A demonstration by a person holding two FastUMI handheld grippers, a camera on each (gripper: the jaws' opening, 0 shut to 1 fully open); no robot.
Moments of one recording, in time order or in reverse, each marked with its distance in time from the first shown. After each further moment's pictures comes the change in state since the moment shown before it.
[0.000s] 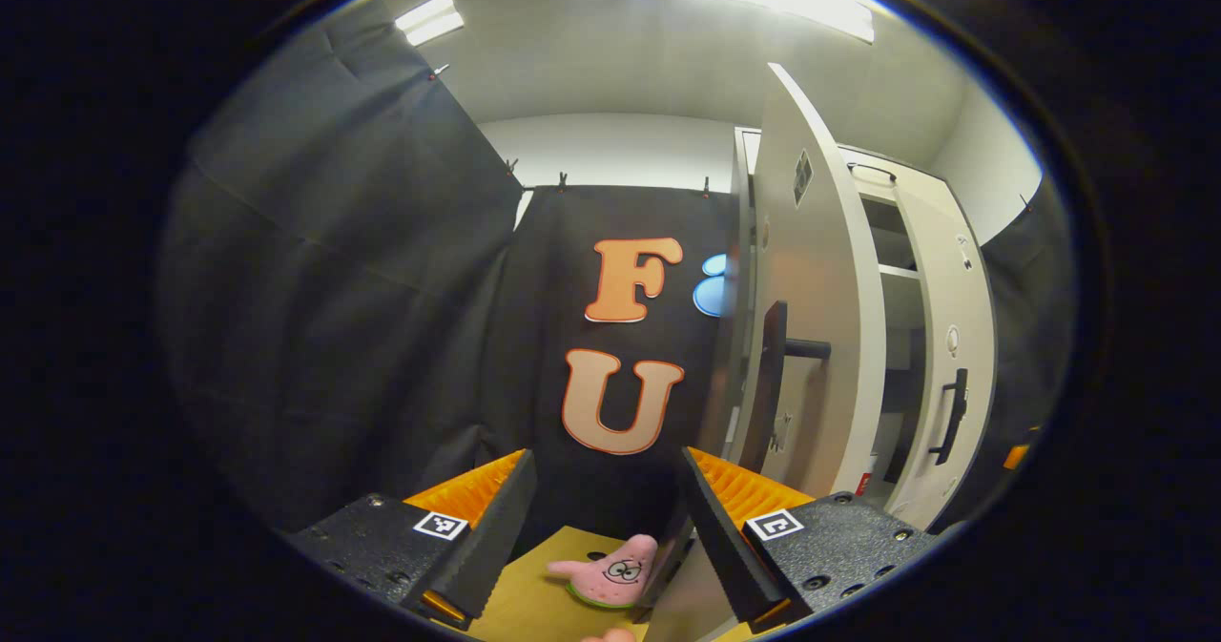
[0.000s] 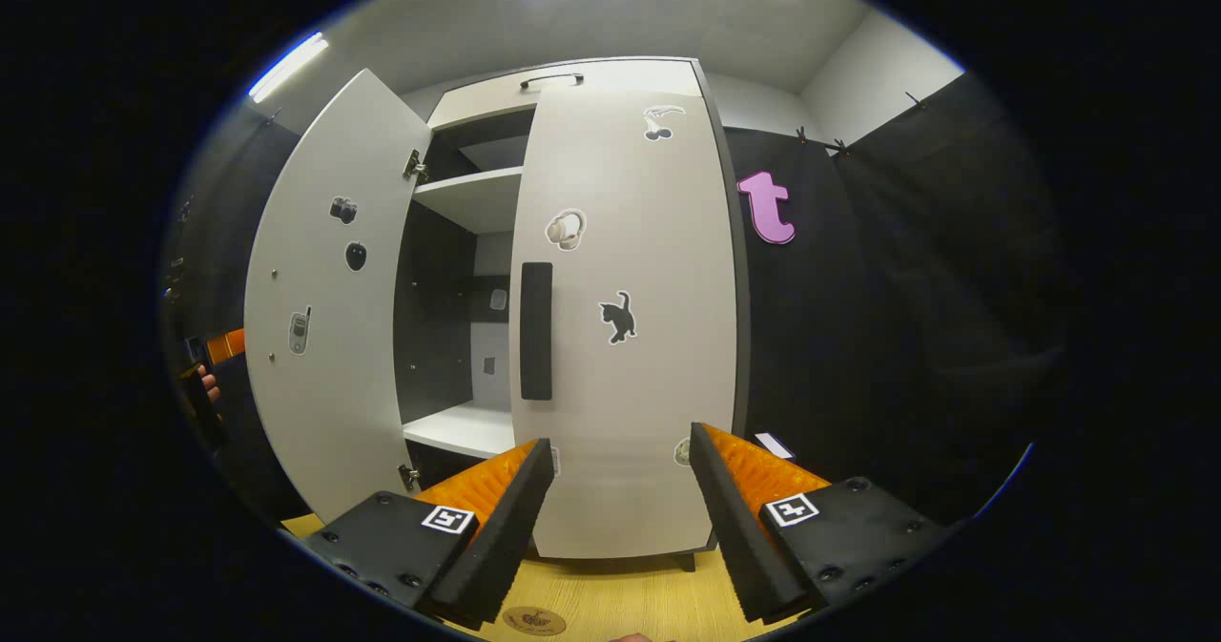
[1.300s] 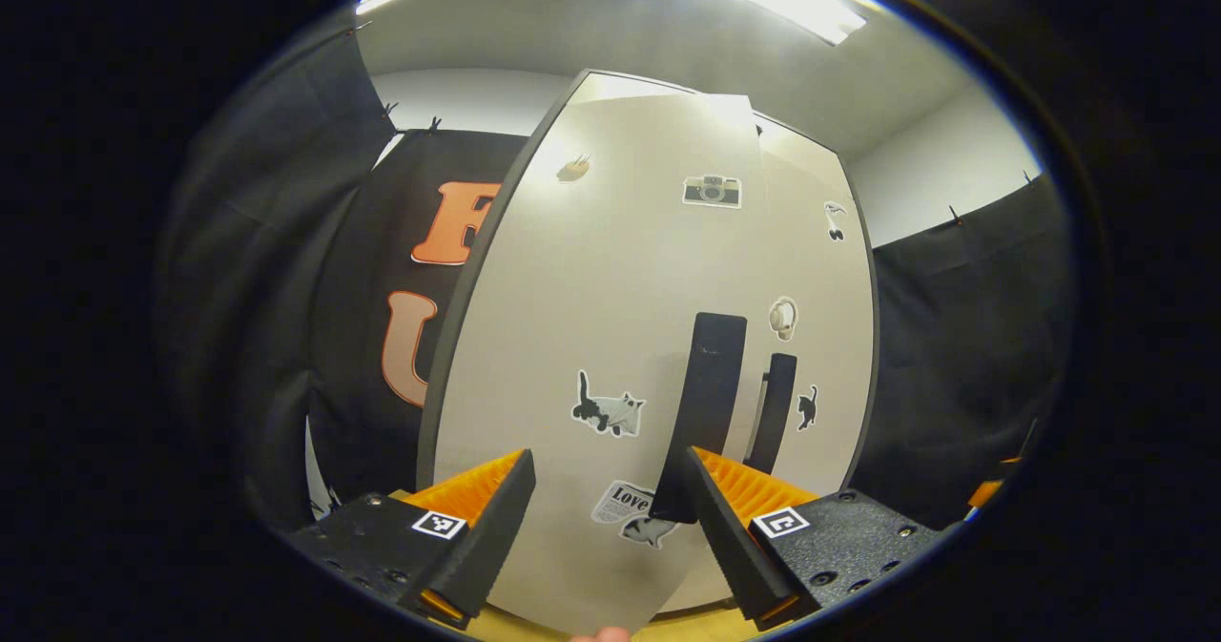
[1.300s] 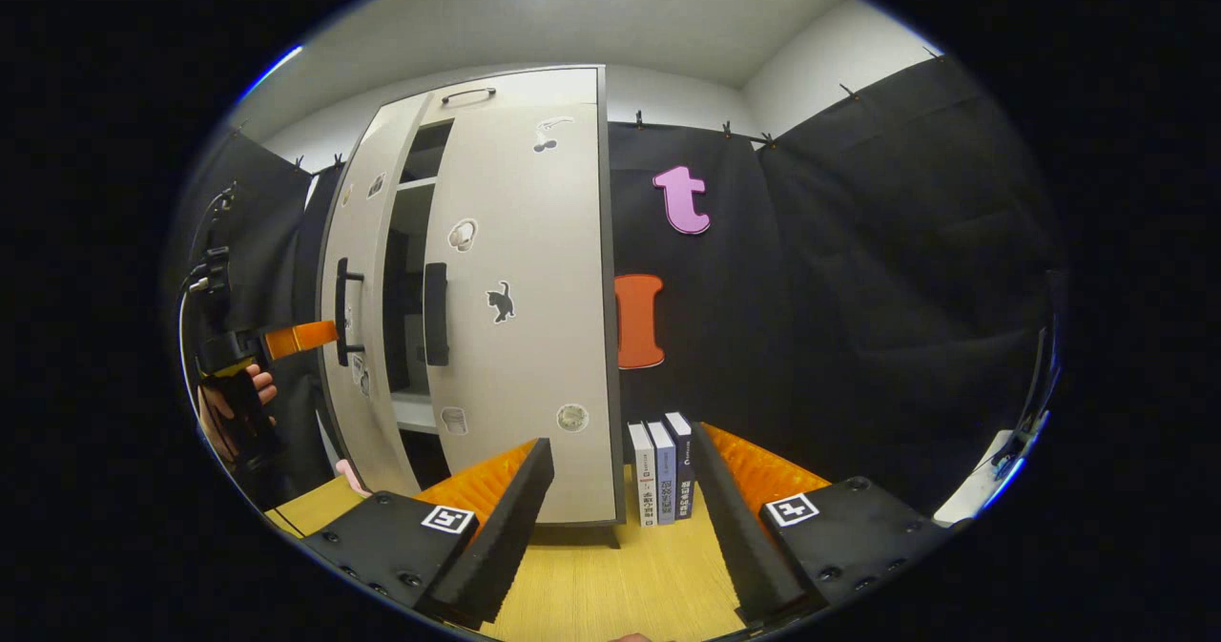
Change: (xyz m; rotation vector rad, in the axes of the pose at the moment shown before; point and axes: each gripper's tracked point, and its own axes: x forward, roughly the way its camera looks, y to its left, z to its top) left arm 0.030 -0.233 -0.053 -0.102 0.101 -0.334; right arm -0.073 -0.108 -0.010 0.021 0.021 -0.166
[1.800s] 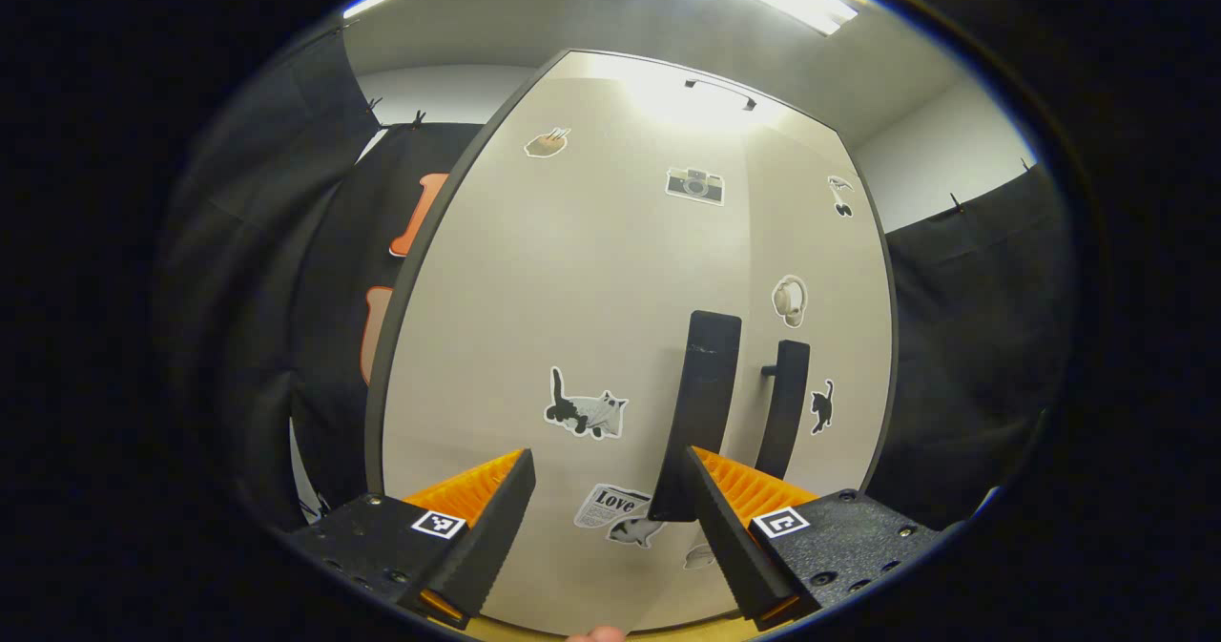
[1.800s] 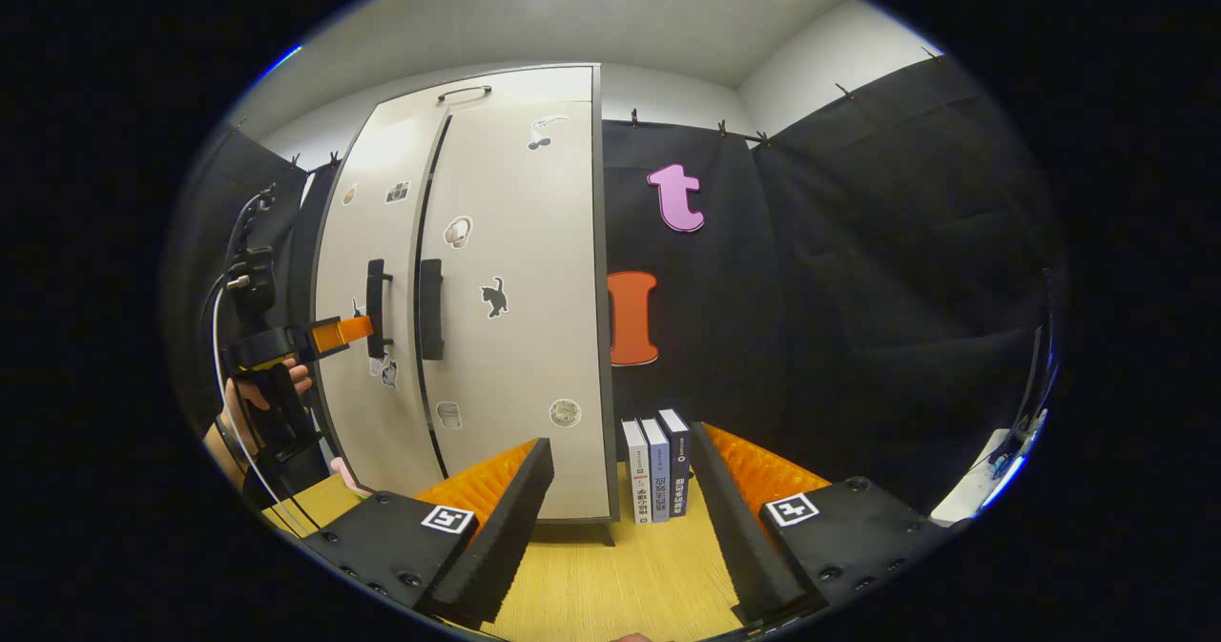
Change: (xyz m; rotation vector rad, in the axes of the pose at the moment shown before) left arm 0.043 -0.018 -0.014 0.024 -0.003 -0.013; right arm -0.005 -0.004 -0.004 -0.002 0.008 -0.013
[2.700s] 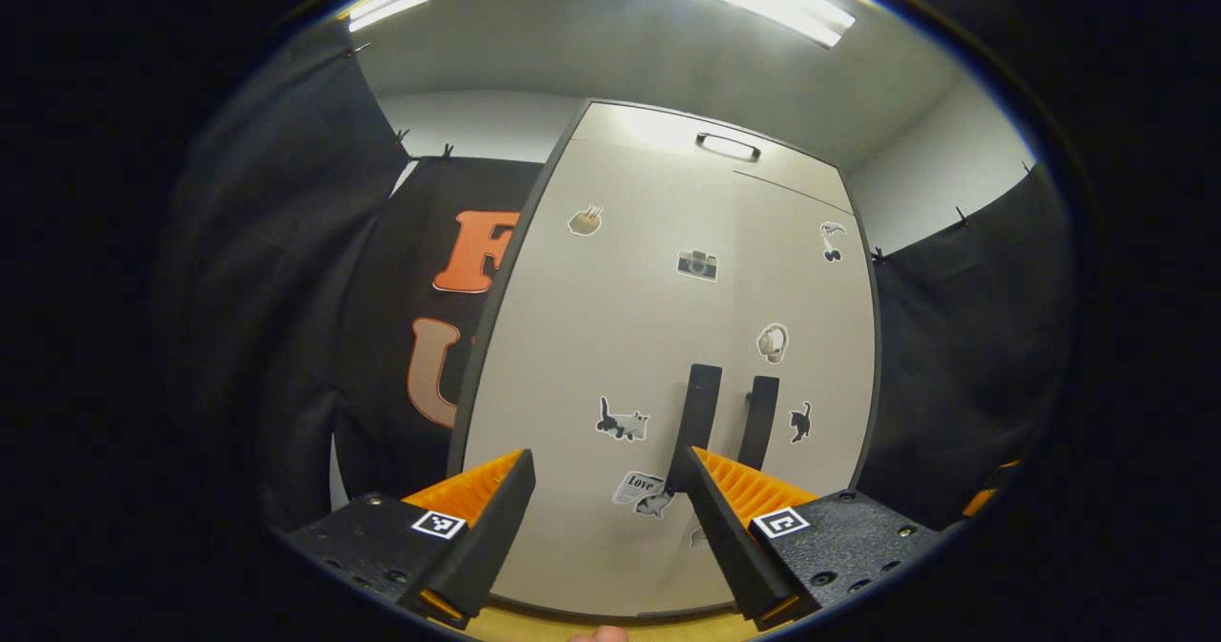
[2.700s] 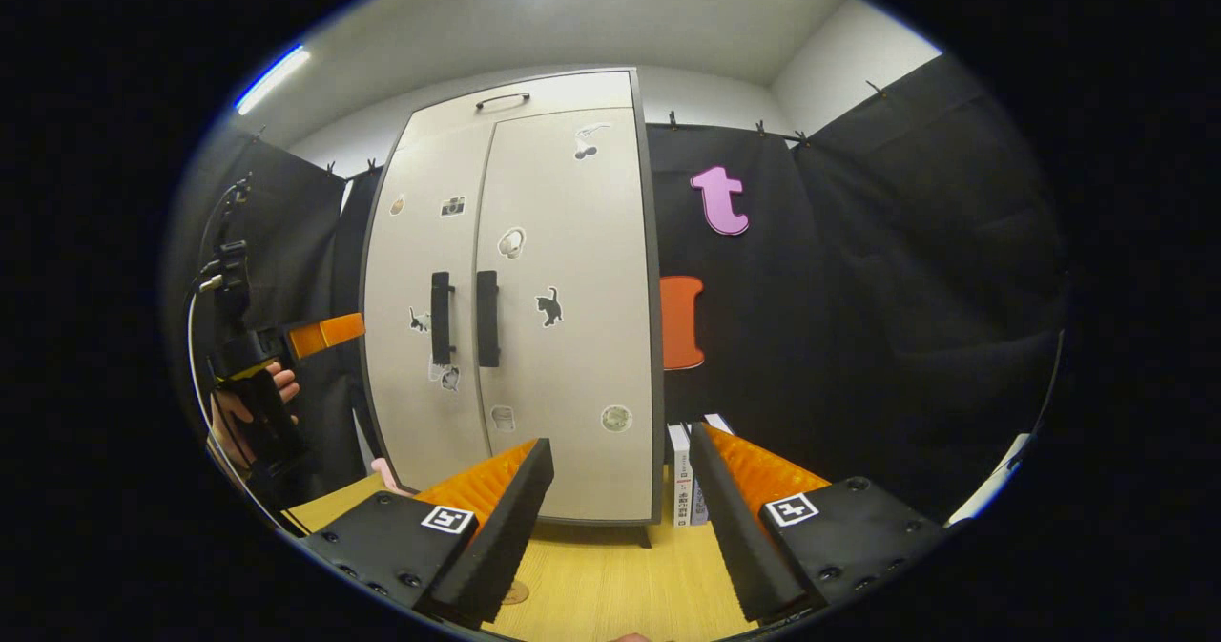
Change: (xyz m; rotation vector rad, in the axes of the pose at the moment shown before) left arm -0.109 0.018 0.052 0.011 -0.051 0.082; right arm -0.008 0.041 0.009 0.008 0.007 0.165
